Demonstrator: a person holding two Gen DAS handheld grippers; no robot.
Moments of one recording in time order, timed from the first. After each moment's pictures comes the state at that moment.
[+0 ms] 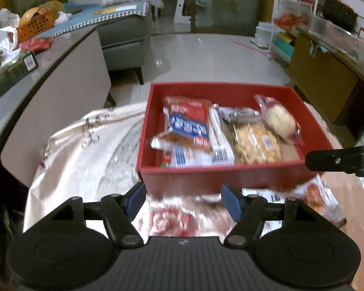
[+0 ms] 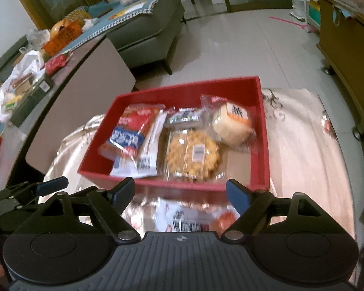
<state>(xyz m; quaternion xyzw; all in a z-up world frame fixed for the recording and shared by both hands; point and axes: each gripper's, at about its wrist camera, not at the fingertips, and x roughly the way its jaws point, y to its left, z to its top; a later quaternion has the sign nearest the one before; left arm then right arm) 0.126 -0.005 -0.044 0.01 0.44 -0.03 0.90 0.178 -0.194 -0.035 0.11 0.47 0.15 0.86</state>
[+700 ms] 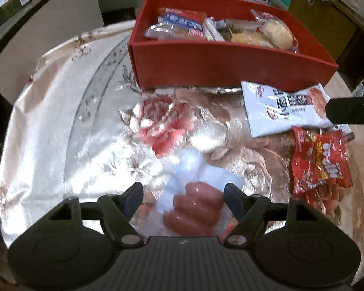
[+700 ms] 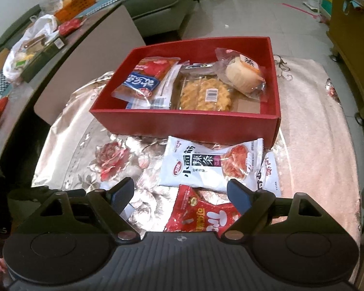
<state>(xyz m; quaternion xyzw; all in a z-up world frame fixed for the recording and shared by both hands) 0.068 -0.001 -0.108 0.01 0.55 -0.04 0.84 0.121 -0.181 -0.052 0.07 0.50 0.18 0.84</state>
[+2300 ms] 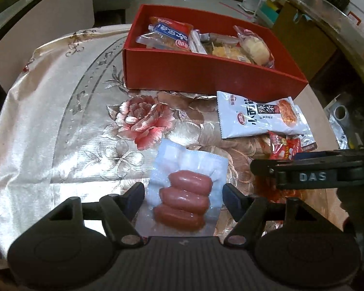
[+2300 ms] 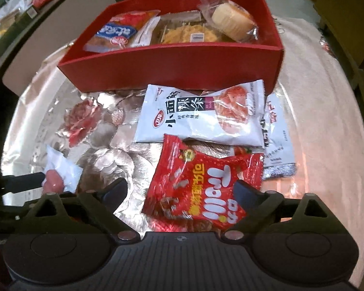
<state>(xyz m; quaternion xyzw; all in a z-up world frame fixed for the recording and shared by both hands) 0.047 0.006 -0.084 -0.06 0.53 -0.08 0.84 0.108 -0.164 -0.114 0.04 0.56 0.12 0.82</state>
